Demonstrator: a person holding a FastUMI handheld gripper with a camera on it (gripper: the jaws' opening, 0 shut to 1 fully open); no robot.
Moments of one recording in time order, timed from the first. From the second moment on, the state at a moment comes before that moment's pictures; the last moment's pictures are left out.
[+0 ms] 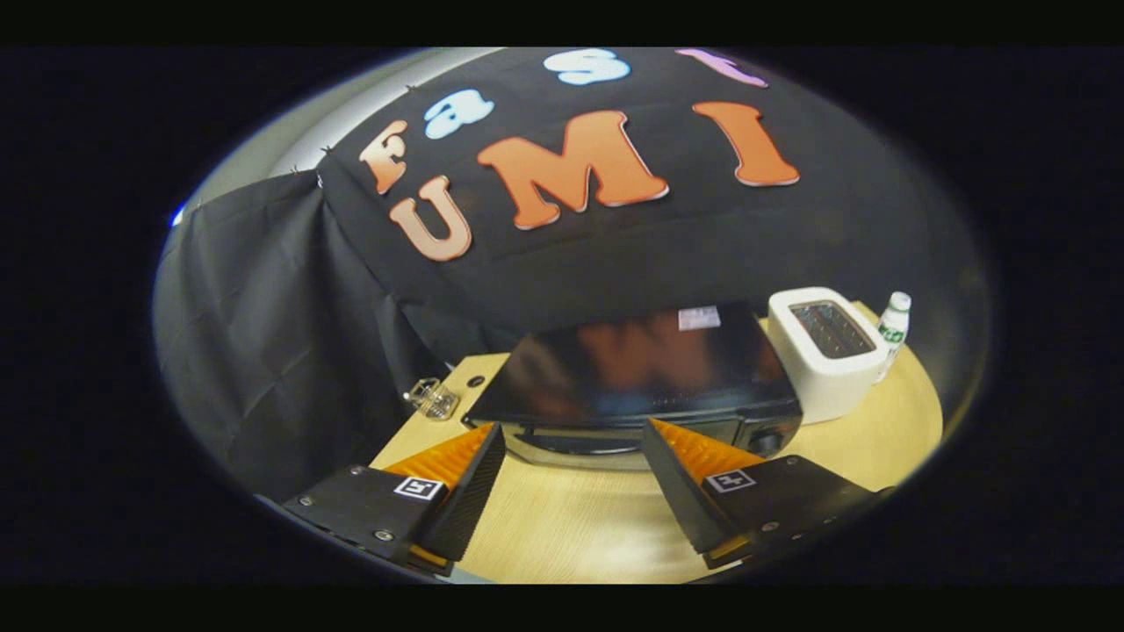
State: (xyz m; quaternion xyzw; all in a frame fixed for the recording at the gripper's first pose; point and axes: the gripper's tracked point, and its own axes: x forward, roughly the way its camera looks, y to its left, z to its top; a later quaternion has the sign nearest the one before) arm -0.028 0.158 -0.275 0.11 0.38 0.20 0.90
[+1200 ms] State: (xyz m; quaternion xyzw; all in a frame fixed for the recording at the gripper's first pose) arm 0.026 0.069 0.022 -0.02 -0.01 0.10 0.99
